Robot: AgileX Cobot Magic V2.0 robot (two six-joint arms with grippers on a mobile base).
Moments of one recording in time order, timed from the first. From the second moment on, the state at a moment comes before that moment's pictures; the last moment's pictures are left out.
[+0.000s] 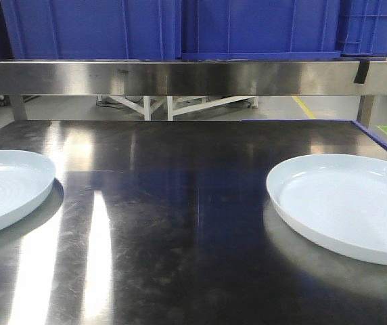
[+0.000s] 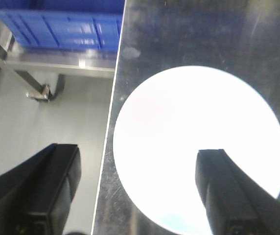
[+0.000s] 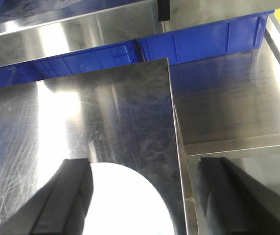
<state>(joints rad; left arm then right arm) -0.09 1.03 -0.87 0.11 0.79 -0.14 -0.01 0.88 -0.59 0.14 0.24 0.16</state>
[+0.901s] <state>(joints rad) -0.01 1.45 -0.87 0.14 0.61 -0.15 -0.01 0.88 -0.59 0.14 0.24 0.16</state>
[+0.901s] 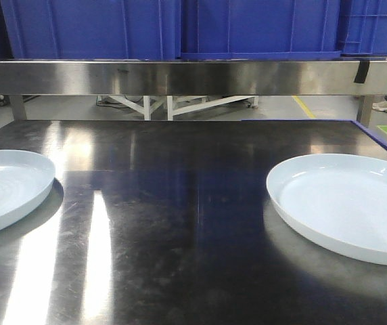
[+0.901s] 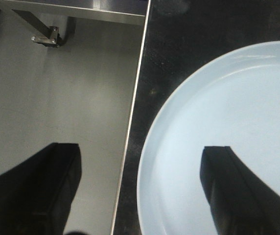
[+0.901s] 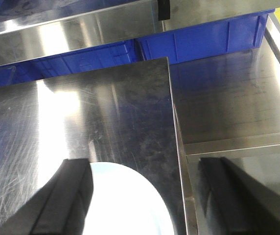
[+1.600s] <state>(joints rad) -0.01 1.56 -0.88 0.14 0.57 -0.15 -0.01 0.88 -0.59 0.14 0.25 0.16</state>
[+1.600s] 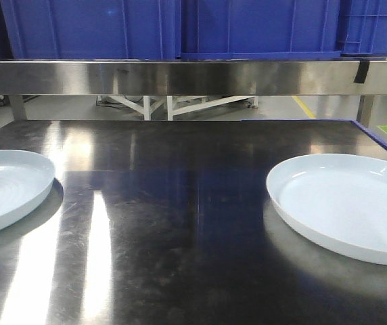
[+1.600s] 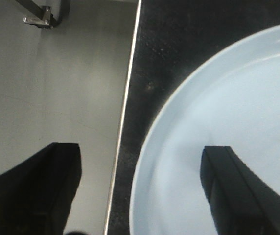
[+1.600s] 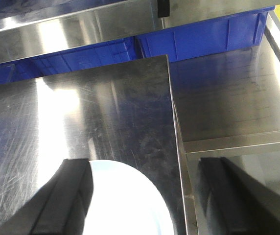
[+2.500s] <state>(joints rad) -0.14 1.49 -1.06 0.09 0.66 -0.15 -0.01 0.88 -0.59 0.14 0.25 0.16</state>
